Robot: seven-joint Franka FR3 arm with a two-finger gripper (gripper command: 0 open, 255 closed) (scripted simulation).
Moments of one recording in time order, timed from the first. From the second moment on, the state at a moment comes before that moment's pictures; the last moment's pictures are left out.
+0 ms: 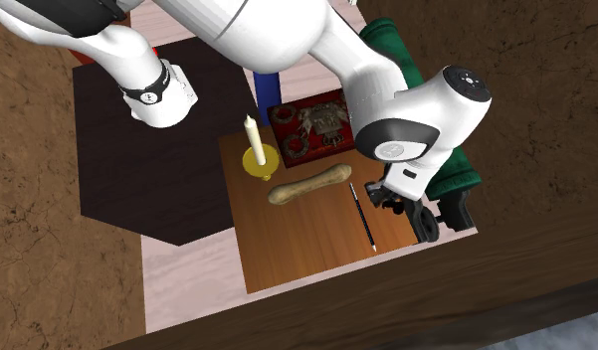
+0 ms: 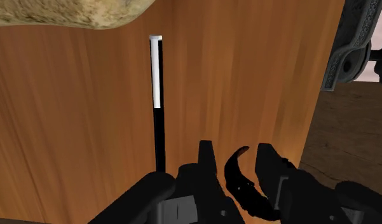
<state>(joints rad) 0.32 0.73 0.53 -1.76 -0.73 2.31 1.36</state>
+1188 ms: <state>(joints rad) 0.29 0.65 0.58 -1.77 -0.67 2.25 1.32</state>
